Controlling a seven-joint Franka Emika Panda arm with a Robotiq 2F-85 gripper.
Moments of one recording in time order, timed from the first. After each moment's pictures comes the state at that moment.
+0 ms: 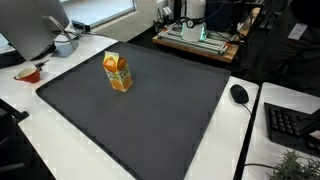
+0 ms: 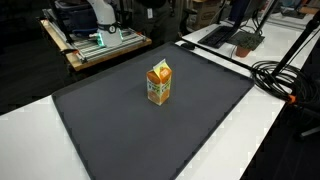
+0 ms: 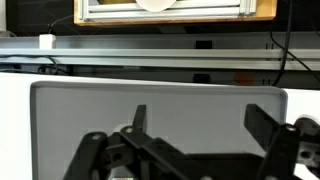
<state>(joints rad) 0.11 -0.46 0.40 -2.30 0.01 1.51 0.43</state>
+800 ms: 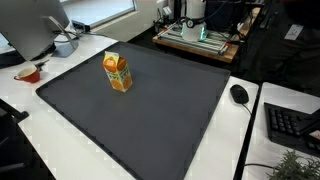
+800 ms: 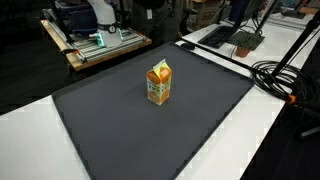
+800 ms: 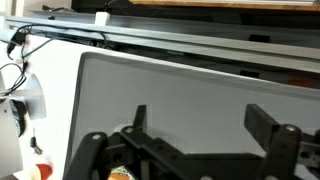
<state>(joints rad) 0.15 -0.30 0.41 -2.25 -0.25 1.50 0.39</state>
